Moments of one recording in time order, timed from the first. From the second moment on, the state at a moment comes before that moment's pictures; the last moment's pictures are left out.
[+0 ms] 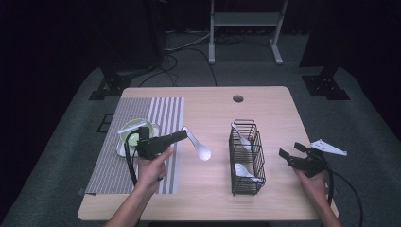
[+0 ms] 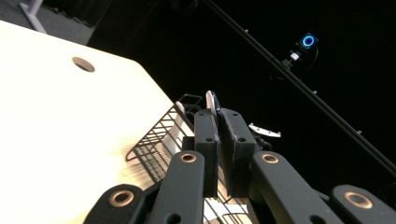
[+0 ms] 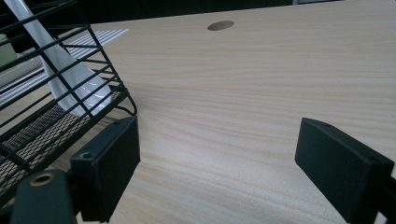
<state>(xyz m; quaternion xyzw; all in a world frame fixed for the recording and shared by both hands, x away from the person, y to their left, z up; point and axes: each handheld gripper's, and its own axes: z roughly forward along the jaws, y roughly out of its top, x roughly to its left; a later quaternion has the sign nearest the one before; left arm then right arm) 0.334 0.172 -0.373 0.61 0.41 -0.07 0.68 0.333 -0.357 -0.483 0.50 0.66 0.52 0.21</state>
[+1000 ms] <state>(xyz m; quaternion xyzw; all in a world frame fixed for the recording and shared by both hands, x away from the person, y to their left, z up) 0.337 0.220 -0.376 0.59 0.45 -0.03 0.67 0.333 -0.357 -0.483 0.50 0.67 0.52 0.21</state>
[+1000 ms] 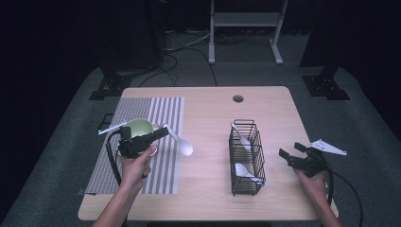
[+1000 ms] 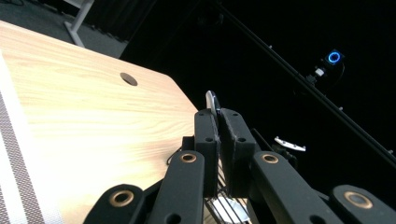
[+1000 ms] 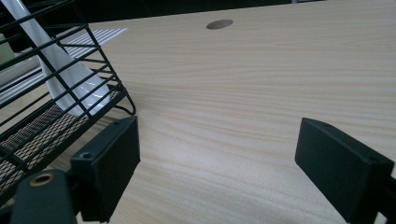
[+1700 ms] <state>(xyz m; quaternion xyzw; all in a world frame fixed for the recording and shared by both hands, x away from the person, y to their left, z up) 0.340 0.241 -0.379 0.57 0.47 -0.01 0.67 0.333 -0.357 -0.483 0.50 0.66 0.52 0.21</state>
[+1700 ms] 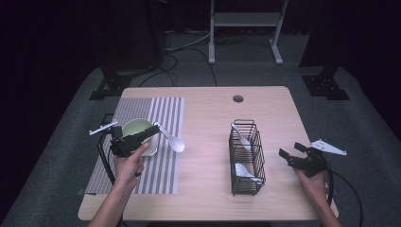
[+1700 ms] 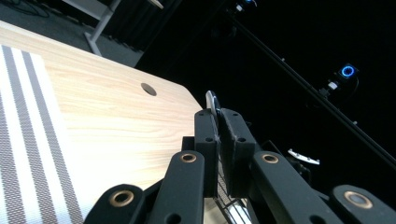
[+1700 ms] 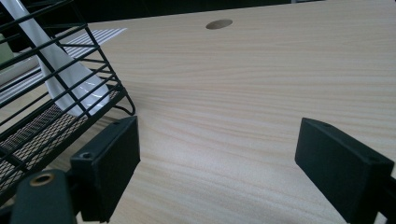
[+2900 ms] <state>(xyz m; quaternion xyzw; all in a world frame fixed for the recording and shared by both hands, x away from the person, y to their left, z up) 0.346 0.285 -0.374 0.53 0.50 0.02 0.68 0.334 -0.357 -0.483 0.50 0.67 0.51 0.21</state>
